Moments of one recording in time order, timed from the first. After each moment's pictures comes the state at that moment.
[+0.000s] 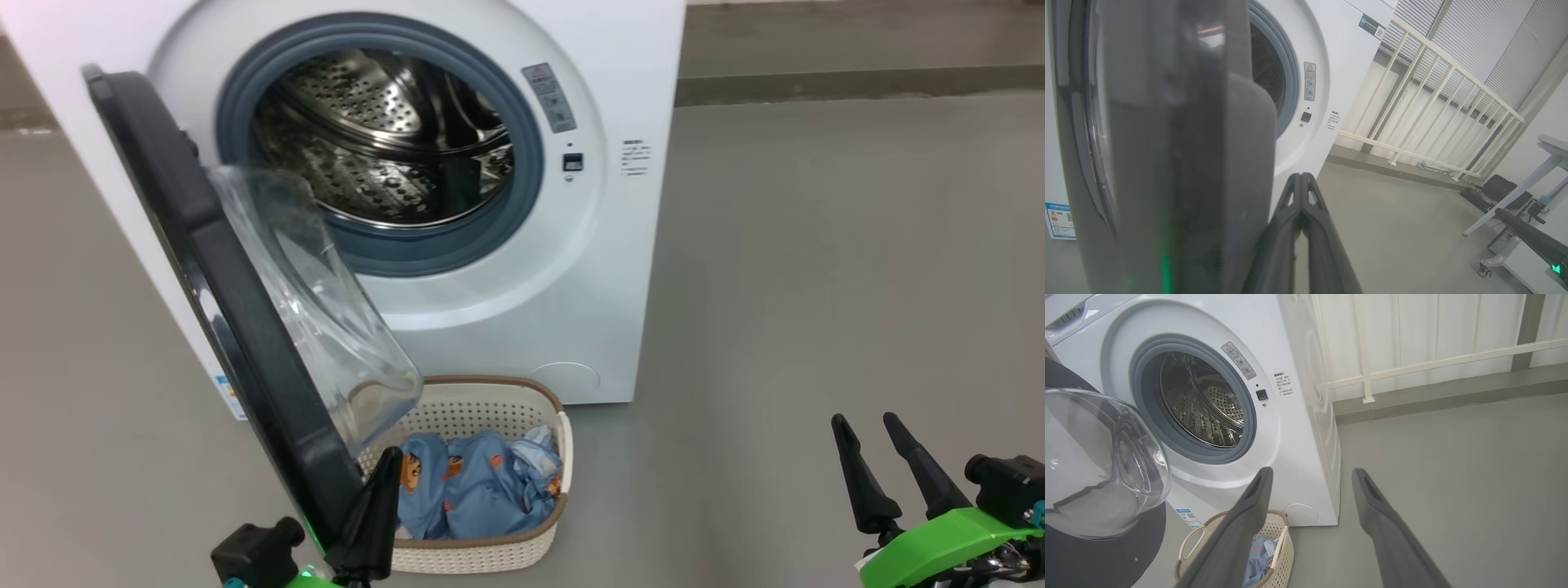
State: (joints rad) left arm -0.07 0.05 -0.29 0.28 -0.56 -0.06 -0.22; right arm -0.05 -0.31 0.20 0.34 0.63 0.12 -0.25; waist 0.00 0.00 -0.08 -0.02
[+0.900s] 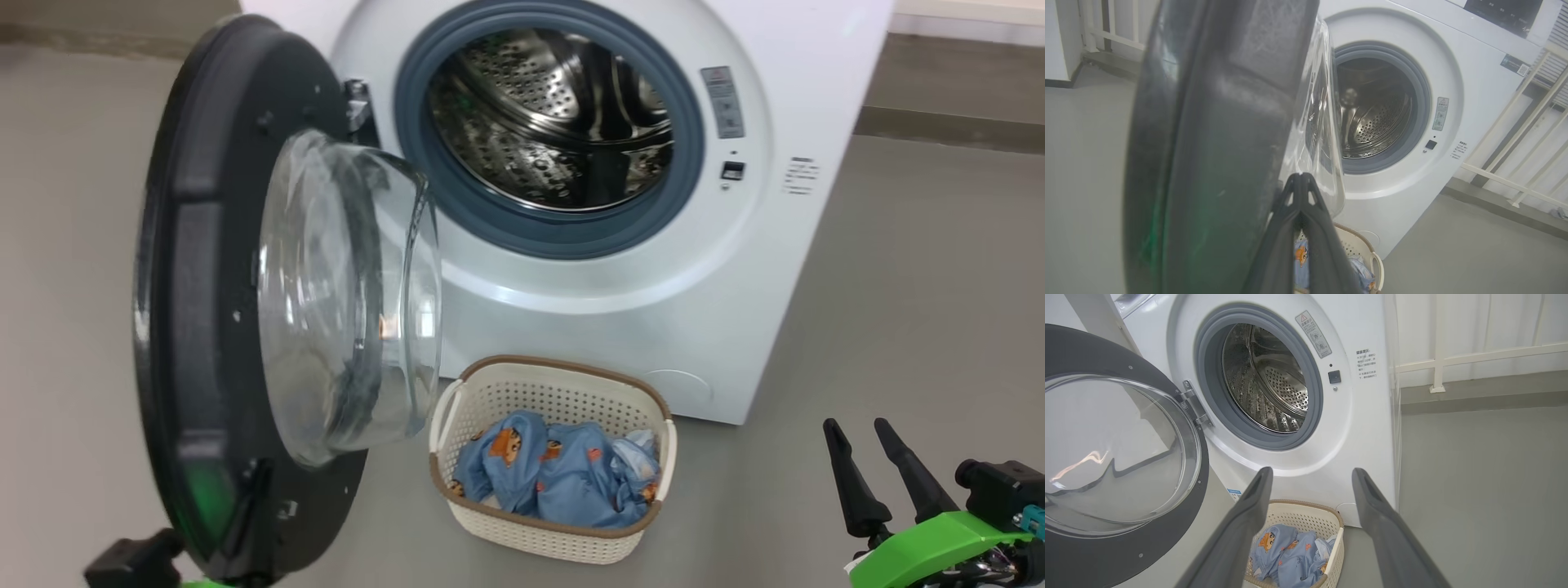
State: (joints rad) left arm 0.01 0.17 -0.17 0.16 -0.59 0.04 -0.15; right arm -0.05 -0.28 0.20 0.35 0.63 0.12 -0.25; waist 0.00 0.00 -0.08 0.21
